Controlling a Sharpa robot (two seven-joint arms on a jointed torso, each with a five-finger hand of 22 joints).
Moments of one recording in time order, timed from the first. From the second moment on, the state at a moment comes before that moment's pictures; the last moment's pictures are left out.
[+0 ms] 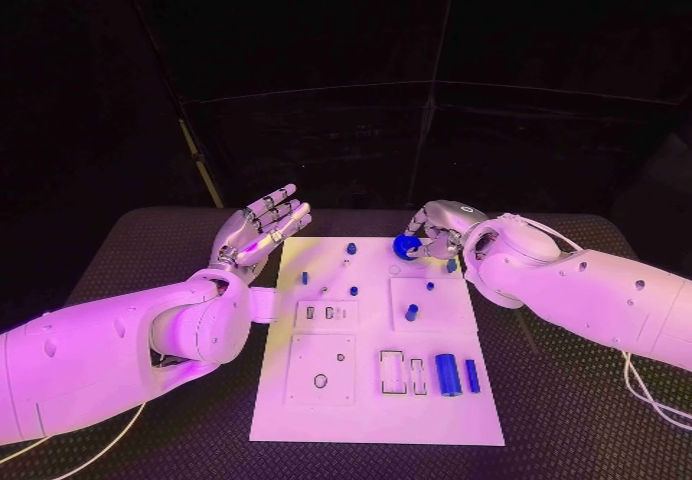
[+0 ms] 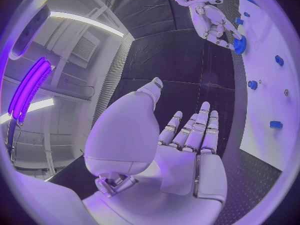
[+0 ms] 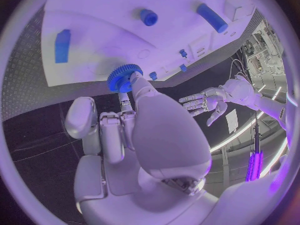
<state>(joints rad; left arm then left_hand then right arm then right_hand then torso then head) 1.19 -0.90 -0.09 1.68 0.14 -0.50 0.67 1.34 -0.12 0.23 0.23 0.05 0.41 0.15 0.04 0.04 0.36 0.28 0.03 0.04 0.62 0.26 0.07 0.06 0.09 0.36 0.29 0.08 0.06 1.18 -0.69 0.07 1.34 -1.56 -0.28 -0.23 1.52 -0.02 0.13 0.17 0.15 0.99 0.15 0.21 0.03 1.47 0.04 1.44 1.31 1.47 -0.03 1.54 1.31 0.12 1.30 0.08 1.34 1.08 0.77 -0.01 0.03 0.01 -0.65</state>
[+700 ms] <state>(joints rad) 1.19 -0.89 -0.09 1.68 0.14 -0.50 0.66 1.34 -0.12 0.23 0.23 0.05 0.41 0.15 0.04 0.04 0.37 0.28 0.03 0.04 0.62 0.26 0.07 0.06 0.09 0.36 0.29 0.08 0.06 1.18 -0.52 0.07 1.37 -1.67 -0.33 -0.29 1.51 -0.02 0.14 0.16 0.16 0.99 0.15 0.19 0.03 1.47 0.04 1.44 1.31 1.47 -0.03 1.54 1.31 0.12 1.31 0.08 1.34 1.08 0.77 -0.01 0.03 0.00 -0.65</state>
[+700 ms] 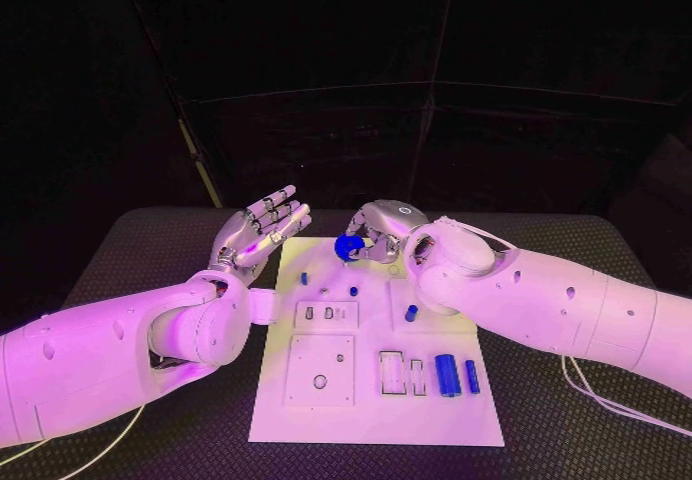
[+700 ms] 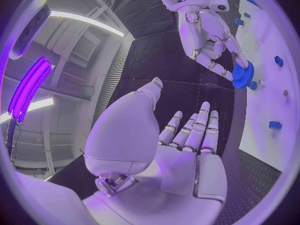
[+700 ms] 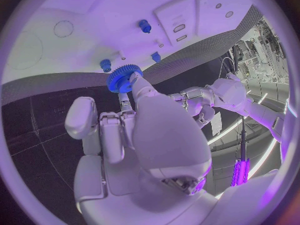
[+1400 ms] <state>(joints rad) 1.19 -0.89 -0.09 1.68 0.14 -0.50 0.66 1.34 -0.12 0.23 0.23 0.05 0.41 0.15 0.04 0.04 0.37 0.28 0.03 0.04 0.62 0.25 0.07 0.06 0.09 0.36 0.29 0.08 0.06 1.16 -0.46 0.07 1.32 -1.71 -0.27 -0.31 1.48 -0.03 0.15 0.17 0.15 0.99 0.15 0.17 0.03 1.47 0.04 1.43 1.31 1.47 -0.03 1.54 1.31 0.12 1.31 0.08 1.34 1.08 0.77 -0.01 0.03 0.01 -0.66</state>
